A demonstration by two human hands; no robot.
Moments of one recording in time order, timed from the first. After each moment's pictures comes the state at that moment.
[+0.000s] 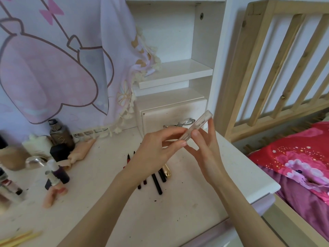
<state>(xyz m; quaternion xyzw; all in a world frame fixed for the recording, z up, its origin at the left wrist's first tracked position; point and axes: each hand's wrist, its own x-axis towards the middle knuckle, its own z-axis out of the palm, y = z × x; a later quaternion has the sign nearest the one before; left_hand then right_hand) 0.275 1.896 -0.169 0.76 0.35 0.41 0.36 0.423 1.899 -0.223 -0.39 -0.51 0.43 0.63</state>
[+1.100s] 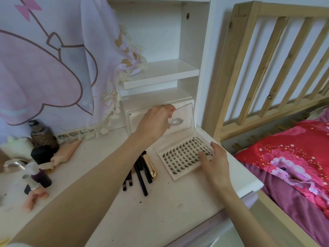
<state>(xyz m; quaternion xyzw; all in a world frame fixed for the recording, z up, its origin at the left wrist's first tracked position) 0.320 1.988 -0.168 0.85 0.45 0.28 0.04 0.473 1.883 -0.252 -0.71 -0.46 0.23 0.48</state>
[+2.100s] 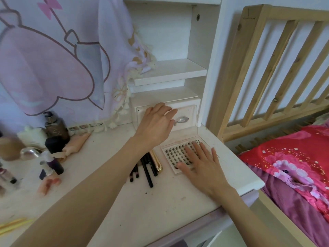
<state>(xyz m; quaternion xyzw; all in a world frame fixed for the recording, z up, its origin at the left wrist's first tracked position) 0.295 1.973 -0.188 0.87 0.41 0.25 -0.11 0.461 1.876 -0.260 -0.67 -0.73 0.06 0.12</state>
